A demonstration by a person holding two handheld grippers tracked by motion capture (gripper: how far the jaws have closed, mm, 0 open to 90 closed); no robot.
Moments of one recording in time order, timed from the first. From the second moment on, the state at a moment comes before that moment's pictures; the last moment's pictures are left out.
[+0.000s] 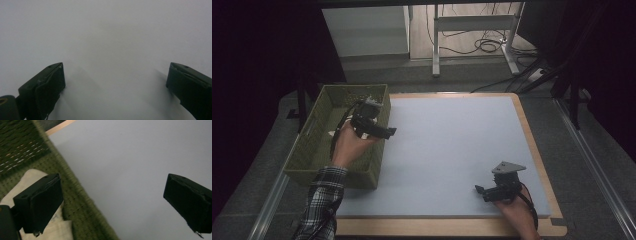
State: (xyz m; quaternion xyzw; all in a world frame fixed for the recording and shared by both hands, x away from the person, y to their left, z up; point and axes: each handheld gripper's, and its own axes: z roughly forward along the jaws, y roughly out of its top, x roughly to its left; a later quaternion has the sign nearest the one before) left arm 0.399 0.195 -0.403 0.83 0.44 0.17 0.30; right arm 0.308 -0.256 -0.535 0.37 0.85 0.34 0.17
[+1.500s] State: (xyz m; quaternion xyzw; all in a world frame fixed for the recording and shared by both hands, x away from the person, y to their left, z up) left arm 0.466 0.289 -0.510 0.83 0.55 0.04 0.12; right arm 0.308 -0.256 -0.535 0.37 0.85 0.34 0.17
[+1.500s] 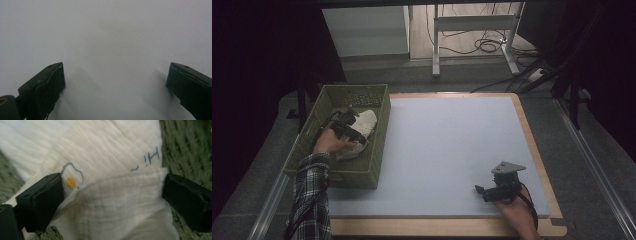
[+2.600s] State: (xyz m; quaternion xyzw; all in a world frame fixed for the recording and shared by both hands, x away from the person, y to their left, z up) left arm 0.425 0.300 -0.444 0.81 0.54 0.10 0.23; right arm 0.308 -0.256 -0.535 0.37 0.85 0.34 0.17
